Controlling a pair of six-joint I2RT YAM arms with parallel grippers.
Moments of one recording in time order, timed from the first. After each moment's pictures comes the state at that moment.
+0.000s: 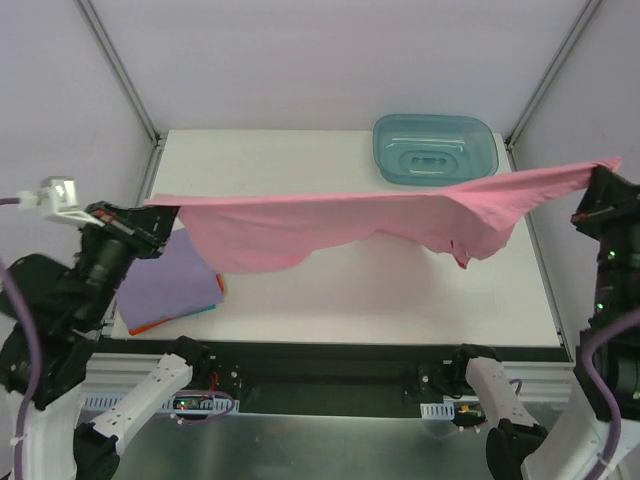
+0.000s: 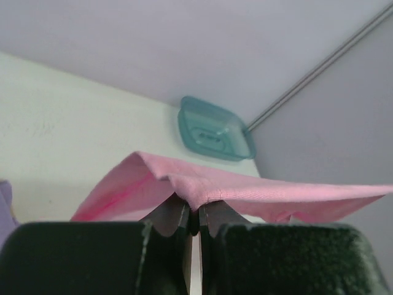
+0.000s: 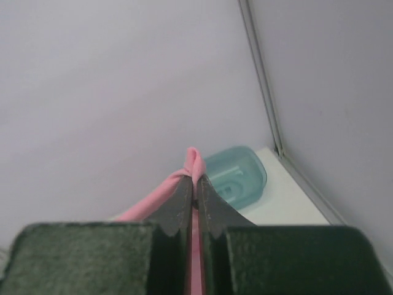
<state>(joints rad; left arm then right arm) -0.41 0.60 1.39 -0.78 -0.13 -0.62 -0.13 0.81 1.79 -0.85 0.14 0.36</state>
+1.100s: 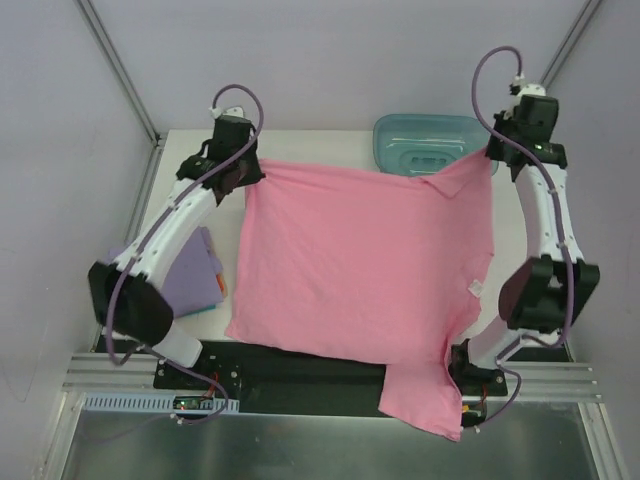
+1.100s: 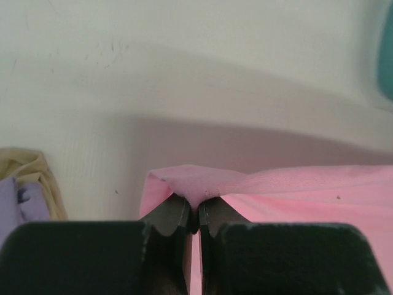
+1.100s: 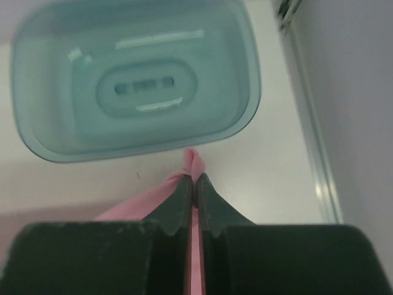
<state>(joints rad) -0.36 1.46 1.50 -0.66 -0.22 -0.47 -0.11 1.59 1.68 -0.57 0.03 0.02</state>
